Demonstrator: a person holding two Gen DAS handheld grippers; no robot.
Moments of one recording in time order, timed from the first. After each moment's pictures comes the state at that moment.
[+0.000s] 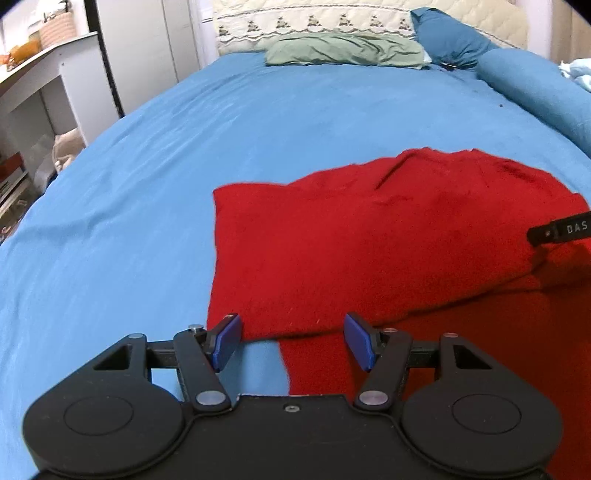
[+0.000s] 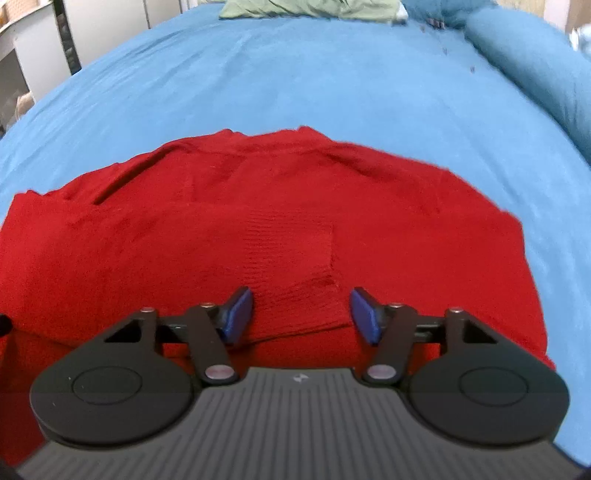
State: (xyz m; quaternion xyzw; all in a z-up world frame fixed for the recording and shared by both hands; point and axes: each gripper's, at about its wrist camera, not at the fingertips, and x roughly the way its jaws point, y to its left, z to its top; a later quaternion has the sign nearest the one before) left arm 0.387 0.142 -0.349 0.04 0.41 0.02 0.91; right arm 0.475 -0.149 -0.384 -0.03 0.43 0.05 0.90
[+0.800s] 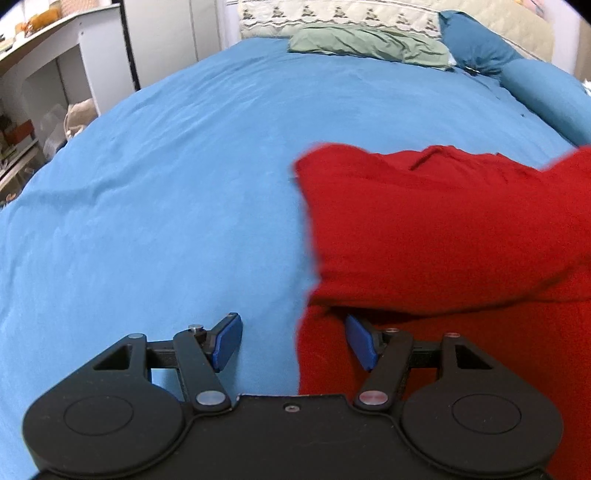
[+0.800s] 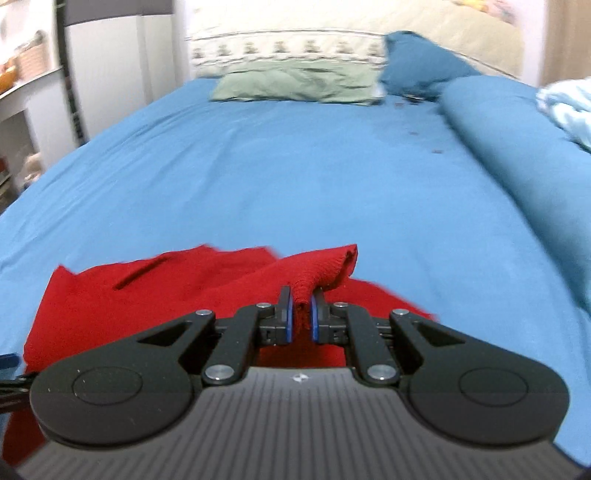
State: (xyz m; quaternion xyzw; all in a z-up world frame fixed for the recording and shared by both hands) left arm 0.398 0.154 -0.362 0.00 0.43 0.04 0.90; right arm 0.462 -0.219 -0.284 -0.02 0.34 0.03 0.94
